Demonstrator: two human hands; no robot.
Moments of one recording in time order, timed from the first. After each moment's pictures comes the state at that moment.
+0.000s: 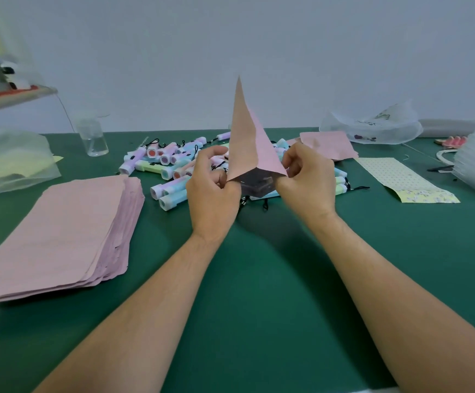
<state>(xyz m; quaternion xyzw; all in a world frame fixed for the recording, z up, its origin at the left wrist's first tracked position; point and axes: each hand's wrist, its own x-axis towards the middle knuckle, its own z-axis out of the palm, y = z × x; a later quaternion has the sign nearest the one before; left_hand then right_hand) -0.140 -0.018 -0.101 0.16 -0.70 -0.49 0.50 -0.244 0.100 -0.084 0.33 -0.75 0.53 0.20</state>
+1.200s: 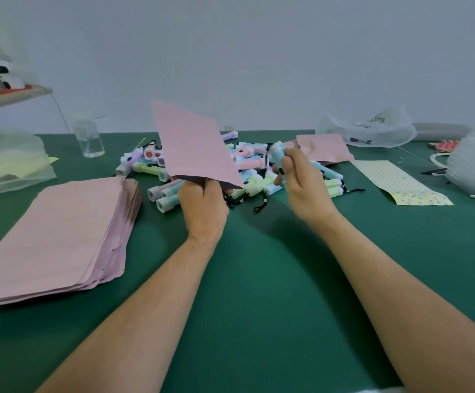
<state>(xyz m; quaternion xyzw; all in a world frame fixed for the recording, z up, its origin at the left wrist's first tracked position) -0.140 -0.025 -0.106 0.24 -0.61 -0.58 0.48 -0.264 0.106 -0.094 0.41 -0.76 0.49 0.10</state>
